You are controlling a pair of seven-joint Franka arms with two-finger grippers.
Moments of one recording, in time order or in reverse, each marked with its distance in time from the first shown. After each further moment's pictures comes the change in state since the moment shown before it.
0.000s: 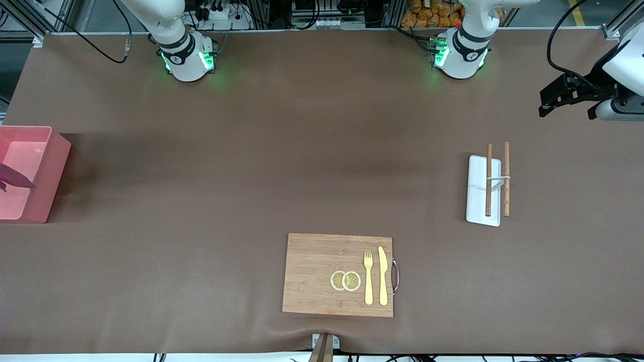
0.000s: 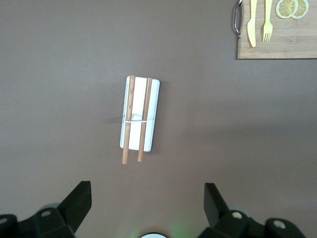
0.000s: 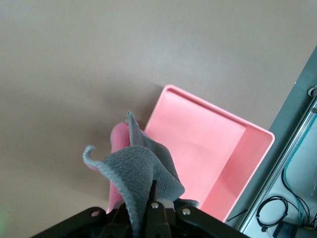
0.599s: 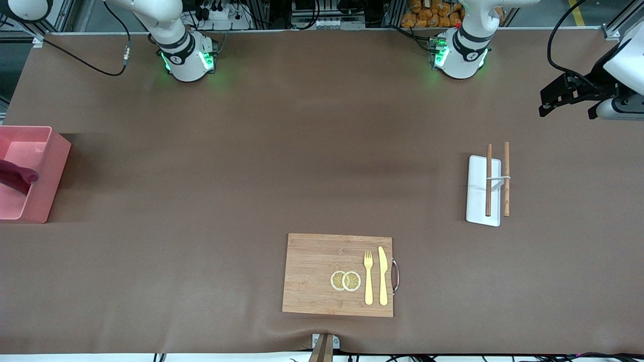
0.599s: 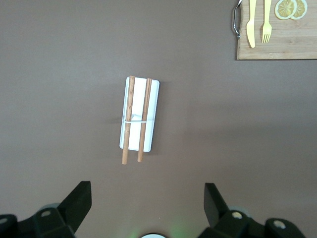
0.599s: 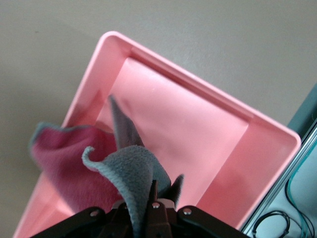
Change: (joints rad) left arm 0.000 0.000 0.000 0.002 -0.001 0.000 0.000; right arm -0.109 0.250 0.011 -0.002 0.003 0.258 -0.122
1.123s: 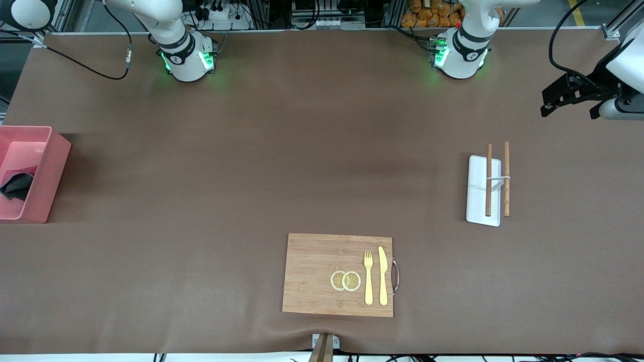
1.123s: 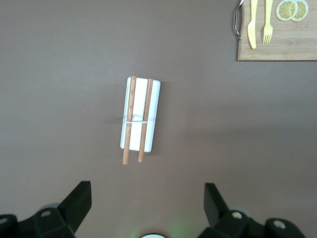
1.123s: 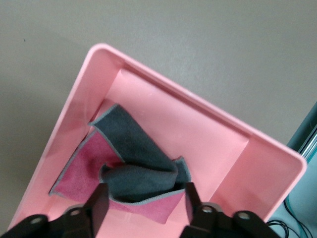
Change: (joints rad) left arm 0.001 0.000 0.005 0.002 0.000 0.000 0.000; right arm -0.002 0.027 0.022 0.027 0.007 0.017 0.000
